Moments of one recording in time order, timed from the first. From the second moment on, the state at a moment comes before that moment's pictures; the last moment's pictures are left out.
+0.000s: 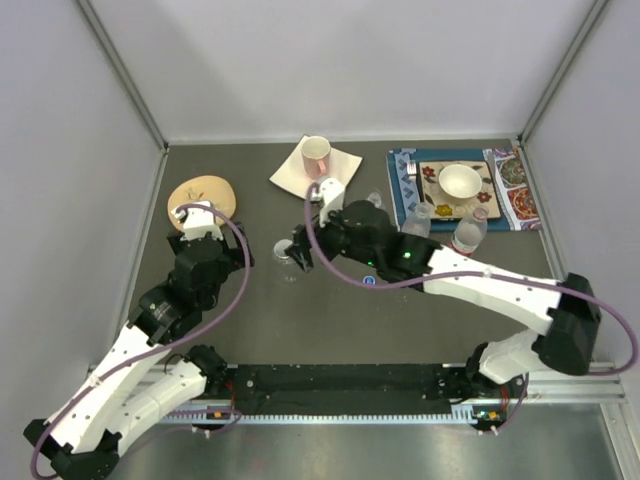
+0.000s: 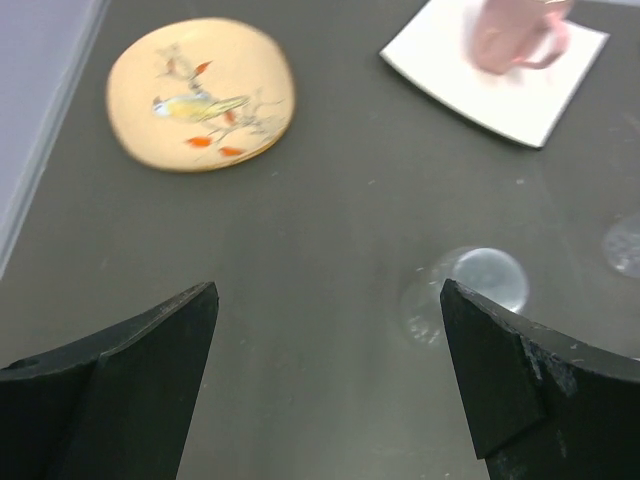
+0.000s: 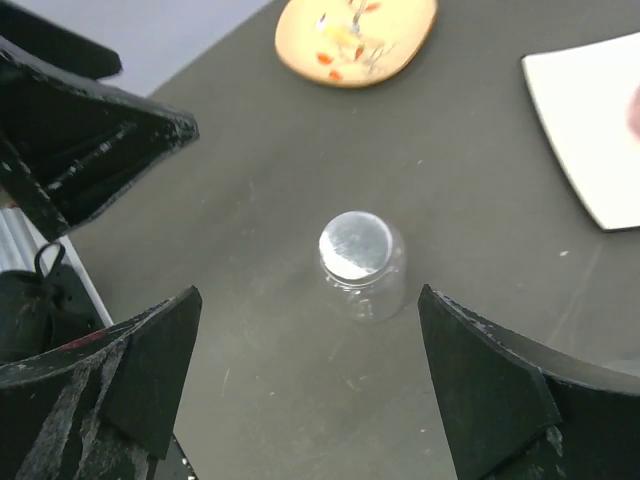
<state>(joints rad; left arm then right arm) -0.61 0.66 0.84 -0.56 -0.61 -0.35 1.03 1.36 1.17 -0.07 0.09 0.21</state>
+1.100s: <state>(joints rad) -0.61 0.46 0.77 -0.69 -0.67 -0.41 1.07 1.94 1.45 -0.18 0.27 0.27</state>
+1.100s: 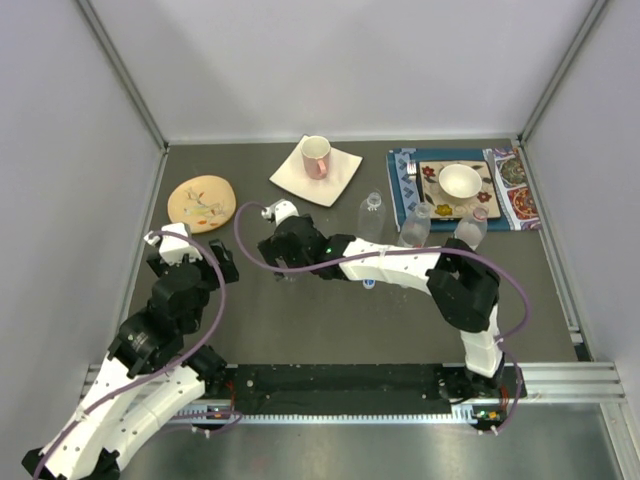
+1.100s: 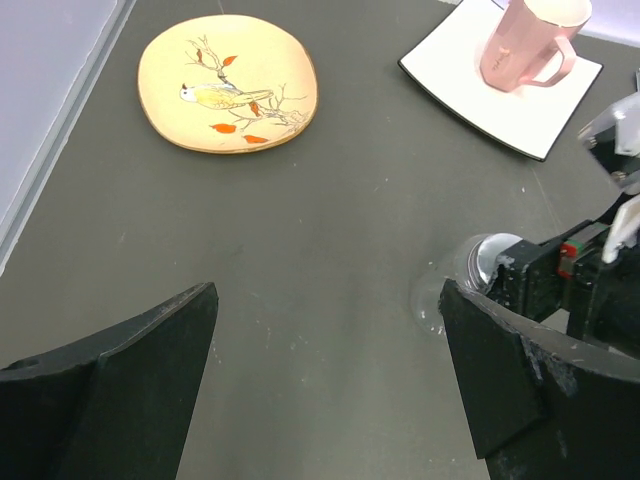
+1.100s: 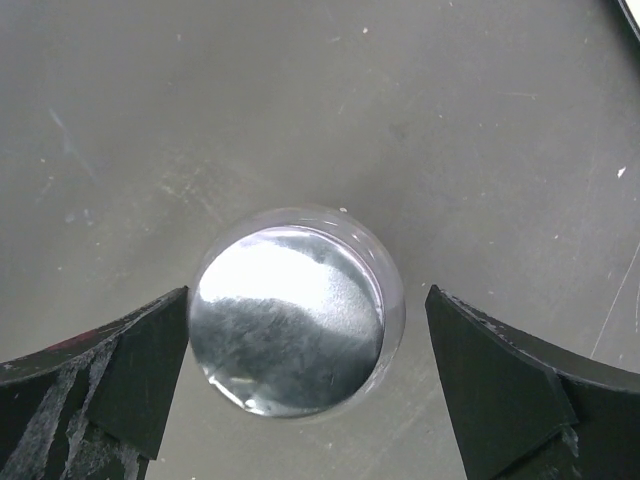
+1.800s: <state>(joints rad) -0.61 0.42 0.76 -0.69 -0.68 -0.40 1.09 1.86 1.38 -0.15 0.28 0.30</state>
